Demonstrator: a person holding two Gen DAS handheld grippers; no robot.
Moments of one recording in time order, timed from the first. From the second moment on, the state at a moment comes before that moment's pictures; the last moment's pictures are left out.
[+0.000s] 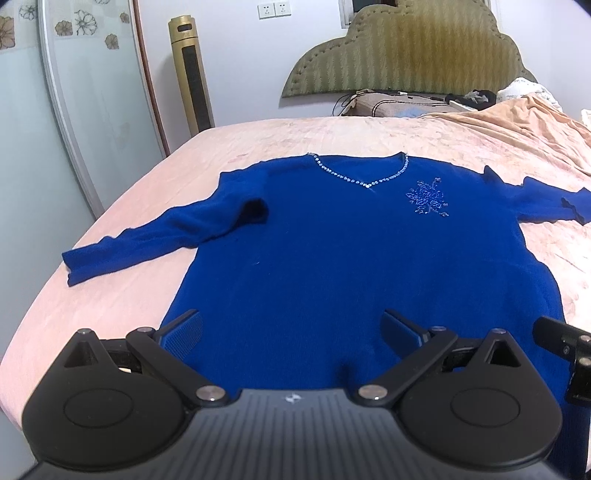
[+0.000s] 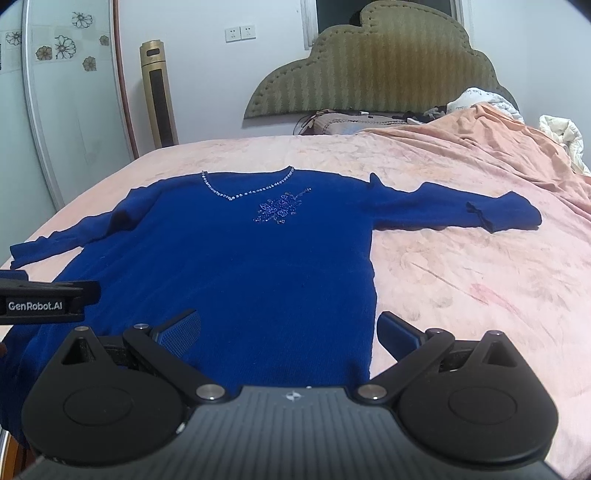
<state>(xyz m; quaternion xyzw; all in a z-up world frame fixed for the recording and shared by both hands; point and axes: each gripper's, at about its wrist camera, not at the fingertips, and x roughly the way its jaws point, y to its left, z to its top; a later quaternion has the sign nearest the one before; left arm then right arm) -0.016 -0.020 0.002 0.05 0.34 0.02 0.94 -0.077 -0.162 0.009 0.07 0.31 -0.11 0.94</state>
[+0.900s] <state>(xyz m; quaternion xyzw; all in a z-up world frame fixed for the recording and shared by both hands) 0.077 -0.072 -0.019 0.05 0.32 0.03 0.95 0.013 -0.383 -0.018 -0.03 0.27 -0.28 0.92</state>
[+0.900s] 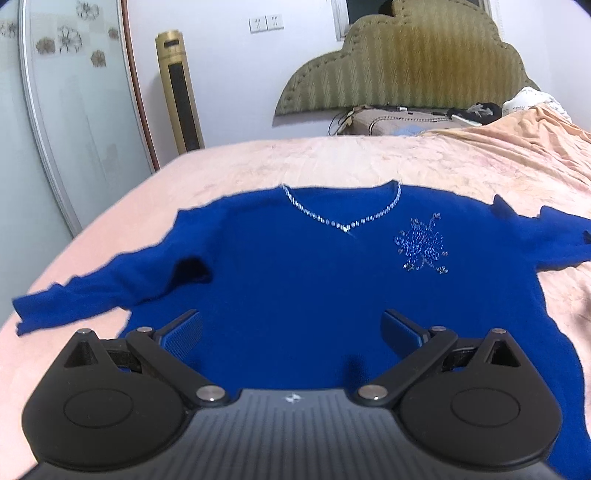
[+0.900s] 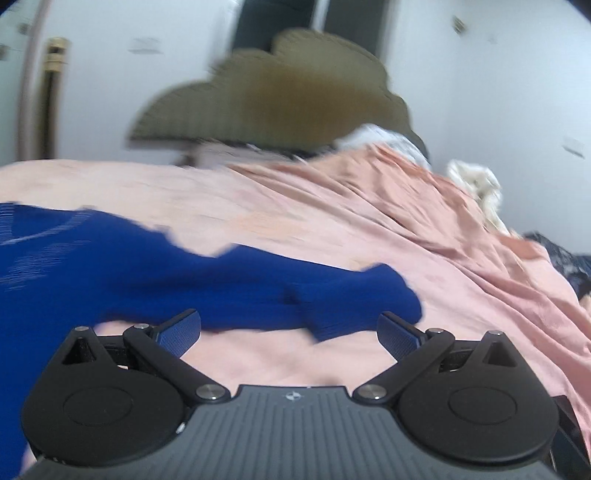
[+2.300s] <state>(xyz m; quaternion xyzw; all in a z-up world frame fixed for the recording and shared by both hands) 0.160 0.109 -0.002 -0.02 0.36 0.12 0.93 0.015 -0.516 0.085 0.32 0.15 -0.17 0.92</state>
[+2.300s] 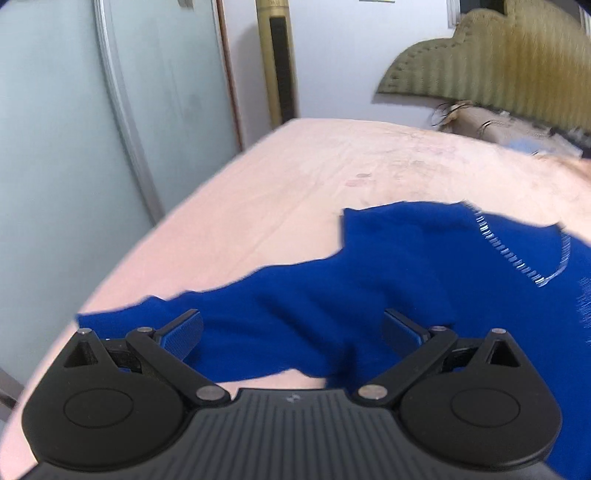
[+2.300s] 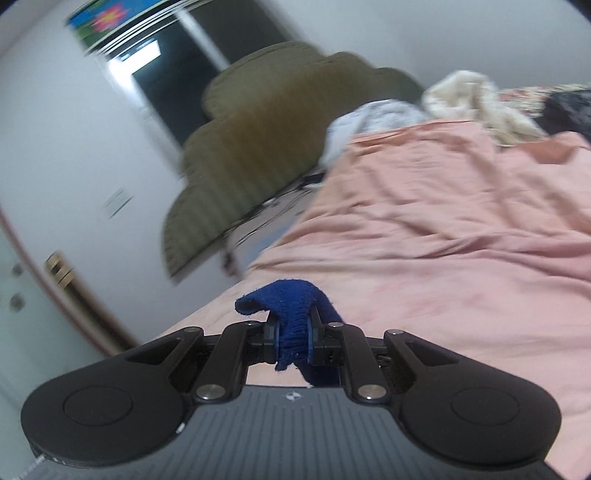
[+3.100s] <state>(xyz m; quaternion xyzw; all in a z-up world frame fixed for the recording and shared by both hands) 0.211 0.102 -0.034 -0.12 0.37 0.09 0.92 0.109 -0.359 0.077 0.24 0.26 0.00 0.94</state>
